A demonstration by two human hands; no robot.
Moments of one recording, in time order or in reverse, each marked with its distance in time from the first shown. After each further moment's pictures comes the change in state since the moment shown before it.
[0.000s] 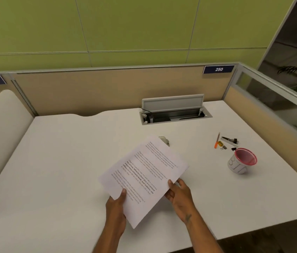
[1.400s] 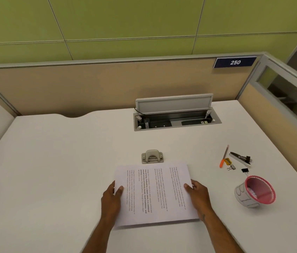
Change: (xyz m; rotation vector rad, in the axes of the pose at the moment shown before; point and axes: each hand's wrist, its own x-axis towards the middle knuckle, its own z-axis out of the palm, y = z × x) left_hand 0.127 -0.004 0.096 0.756 0.150 0.131; right_hand 0.161 -0.086 -0.084 -0.715 0.174 -0.014
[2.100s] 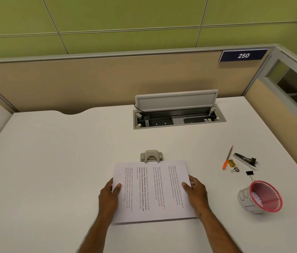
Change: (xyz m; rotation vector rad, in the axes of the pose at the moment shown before) left_hand 0.013 0.013 0.009 0.050 0.033 -0.029; right_hand 0.023 -0.006 0.008 -0.050 0.009 -0.046
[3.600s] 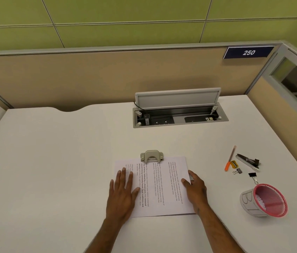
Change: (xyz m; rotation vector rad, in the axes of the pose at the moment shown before) left_hand 0.021 -0.033 0.034 0.925 -0.073 0.584; right_hand 0.017 -0.016 0.012 -0.089 0.035 0.036
